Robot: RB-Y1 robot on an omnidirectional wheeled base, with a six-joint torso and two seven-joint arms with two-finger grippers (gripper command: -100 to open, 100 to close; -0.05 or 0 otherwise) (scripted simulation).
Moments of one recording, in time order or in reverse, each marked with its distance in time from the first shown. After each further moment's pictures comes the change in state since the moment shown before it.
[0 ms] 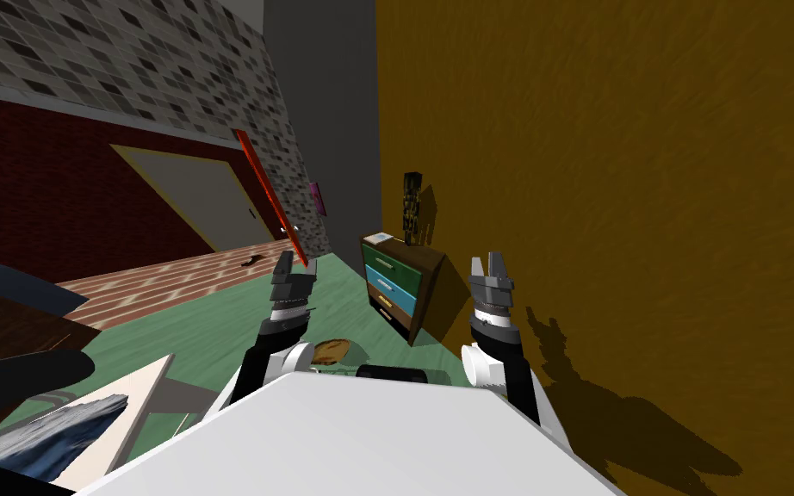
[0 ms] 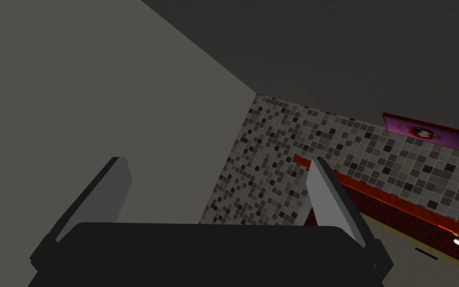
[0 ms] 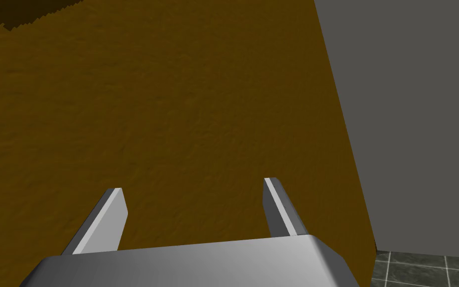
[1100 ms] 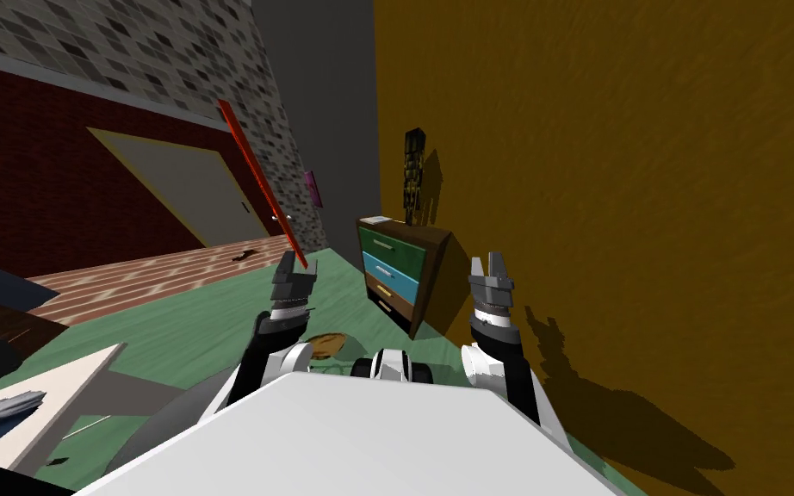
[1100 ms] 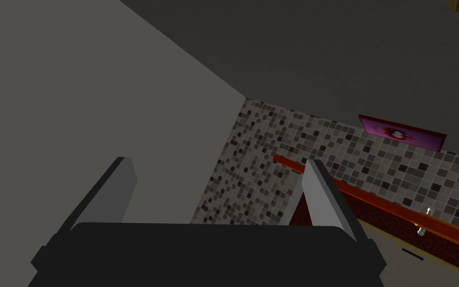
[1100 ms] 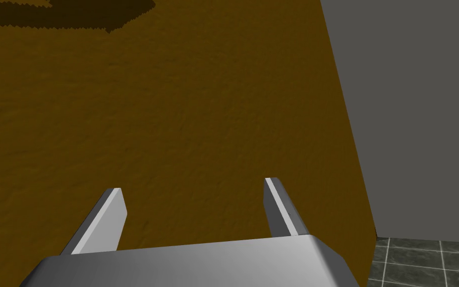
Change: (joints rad) left arm 0.000 0.021 0.000 -0.005 0.000 0.012 0.003; right arm 0.000 0.000 0.000 0.000 0.000 0.000 0.000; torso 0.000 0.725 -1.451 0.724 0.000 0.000
